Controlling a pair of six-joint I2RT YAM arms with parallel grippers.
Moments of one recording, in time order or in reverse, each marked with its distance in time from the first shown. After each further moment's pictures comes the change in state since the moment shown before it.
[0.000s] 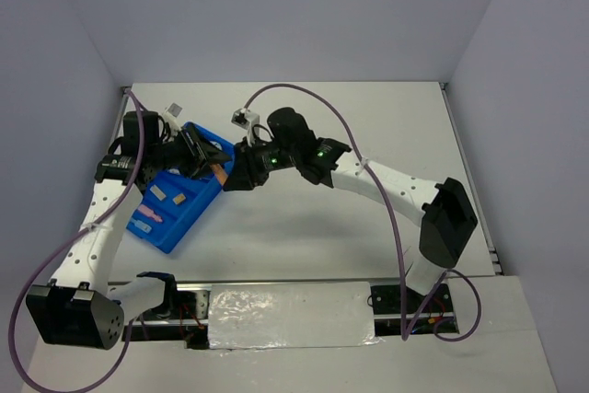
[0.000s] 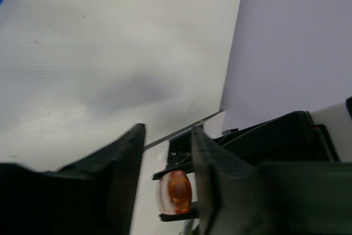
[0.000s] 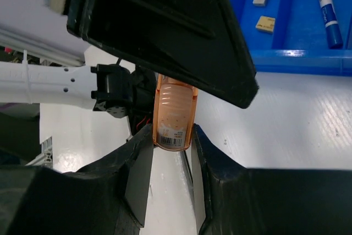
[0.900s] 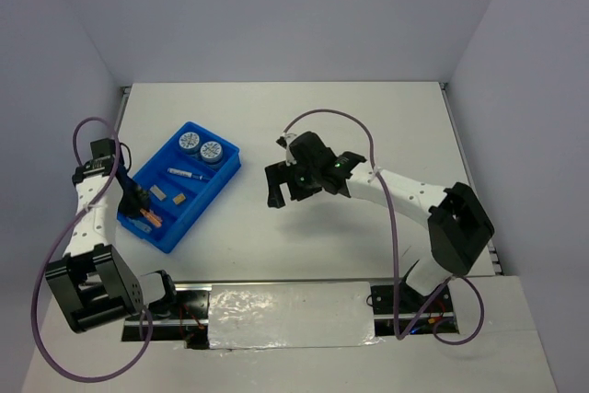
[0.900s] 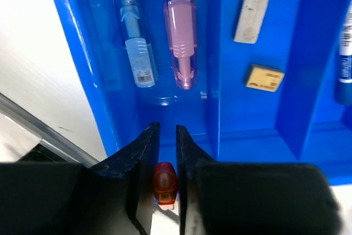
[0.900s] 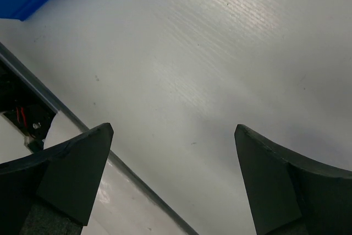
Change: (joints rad) left arm 0.428 0.100 -0.137 -0.306 -0.759 0.238; right arm -0.089 -0.070 -0.251 -0.255 0.392 0.003
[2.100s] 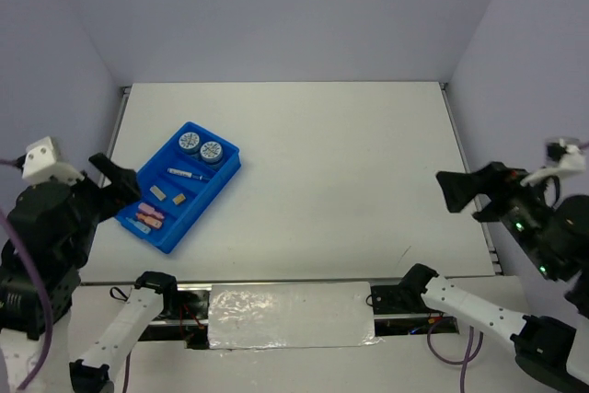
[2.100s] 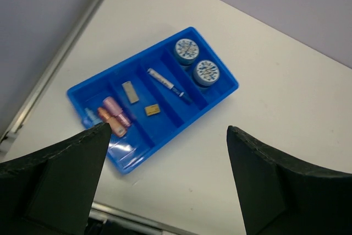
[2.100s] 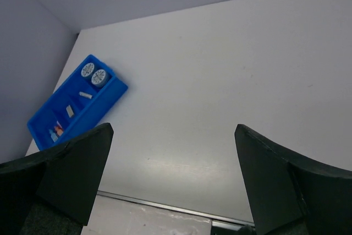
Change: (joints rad) left arm -0.513 -0.530 0.539 -0.187 -0.216 0.132; right arm -0.045 -0.887 0.549 -0.832 0.699 0.093
